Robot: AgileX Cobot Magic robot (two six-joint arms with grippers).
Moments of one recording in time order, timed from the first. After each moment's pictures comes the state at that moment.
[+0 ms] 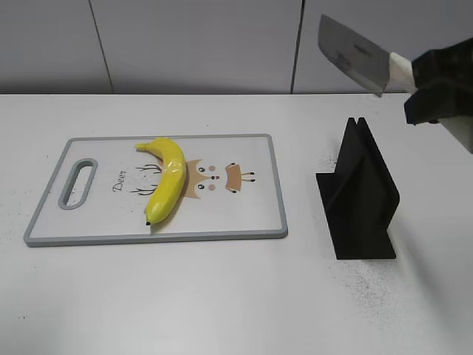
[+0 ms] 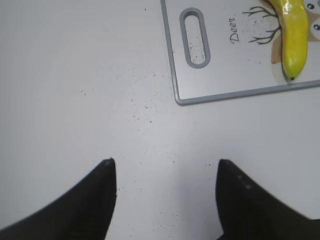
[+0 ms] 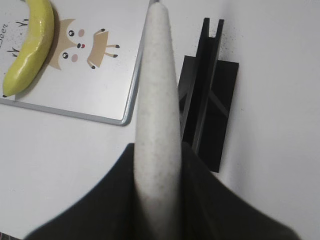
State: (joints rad) left arm -0.25 0.88 -0.99 0.06 1.22 -0.02; right arm 0.35 1.23 -1.01 0.13 0.78 0.12
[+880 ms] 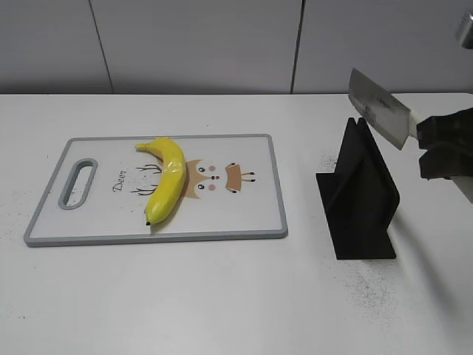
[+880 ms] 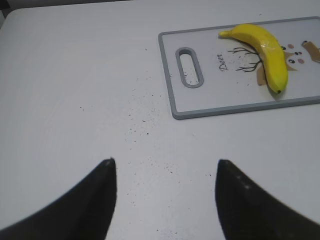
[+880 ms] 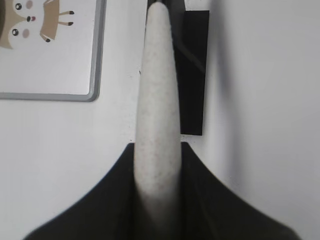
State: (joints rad) left arm -0.25 0.05 -0.48 0.06 1.10 -0.02; right arm 0.35 1.18 -0.83 0.04 0.71 0.29
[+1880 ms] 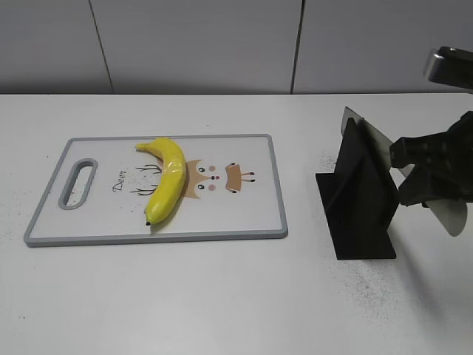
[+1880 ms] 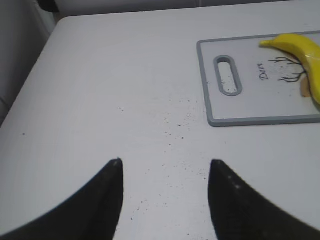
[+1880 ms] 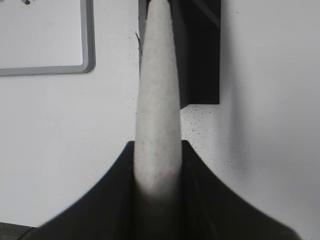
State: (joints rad) left arm -0.13 0.00 -0.47 0.07 1.09 0.06; right arm 0.35 1.31 -0.83 0.14 0.74 0.30
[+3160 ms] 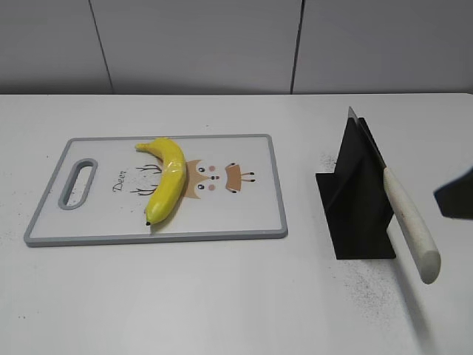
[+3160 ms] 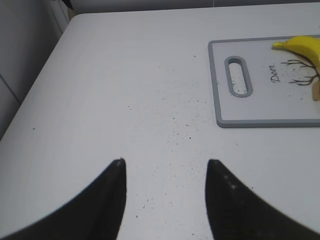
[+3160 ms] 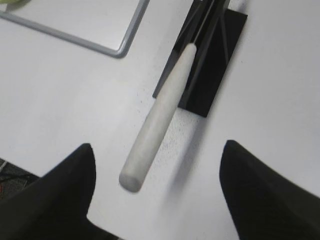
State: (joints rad) left arm -0.05 0.00 -0.47 0.07 1.09 0.06; right arm 0.35 0.99 -0.78 0.15 0.83 -0.09
